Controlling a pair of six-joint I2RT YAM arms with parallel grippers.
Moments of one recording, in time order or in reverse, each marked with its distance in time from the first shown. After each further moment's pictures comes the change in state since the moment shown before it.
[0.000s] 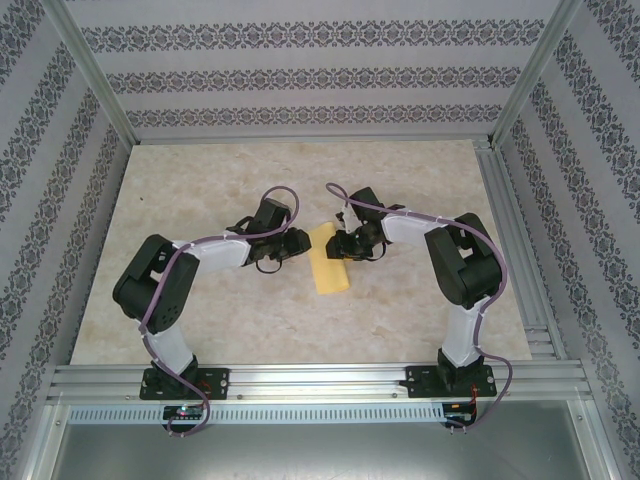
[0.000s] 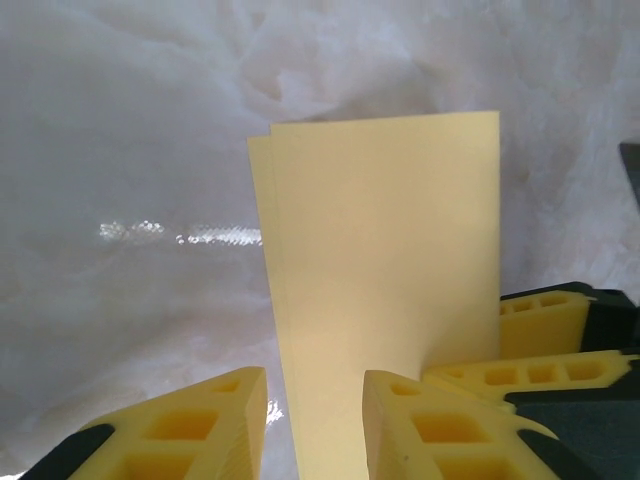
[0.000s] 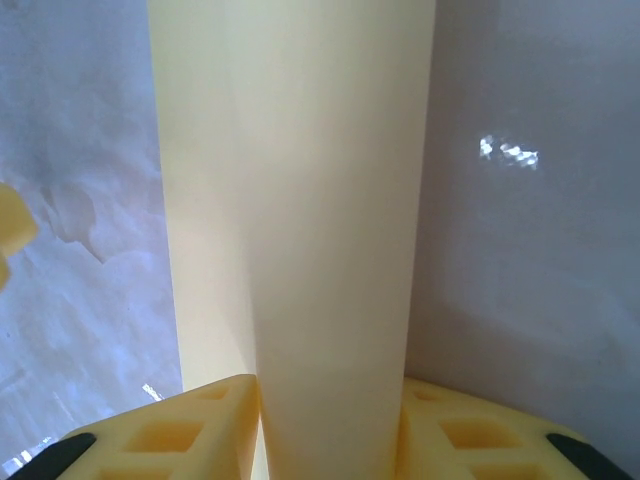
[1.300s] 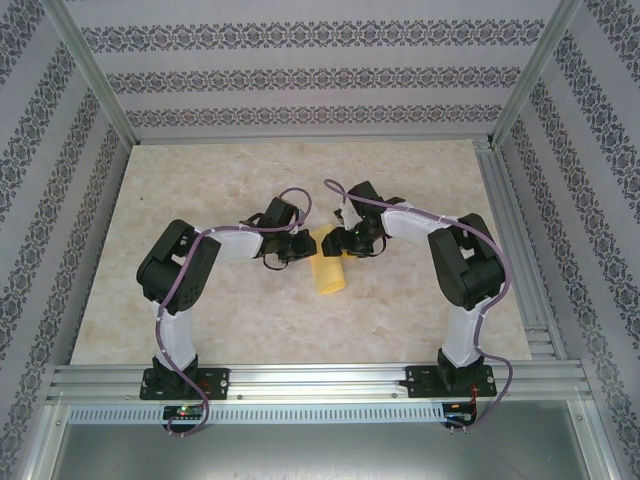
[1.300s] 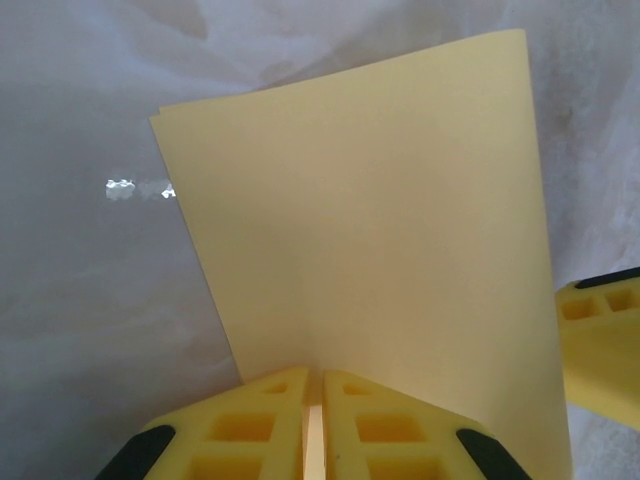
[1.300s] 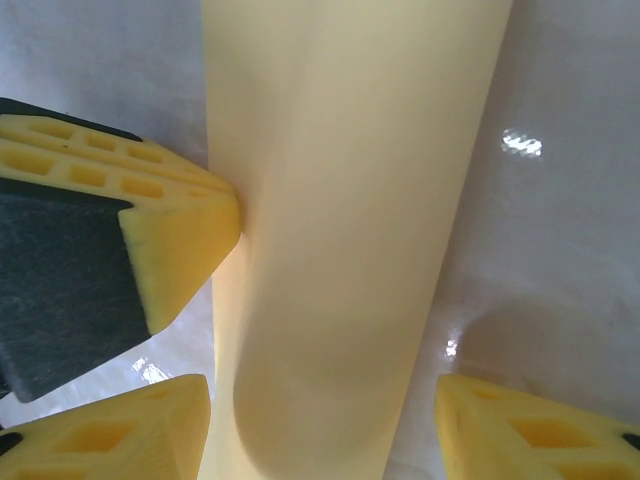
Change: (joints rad) left arm 0.006 0.187 0.114 -0.020 0.154 0.099; right arm 0.000 -0.003 0.076 -0.126 -0.022 -0.053
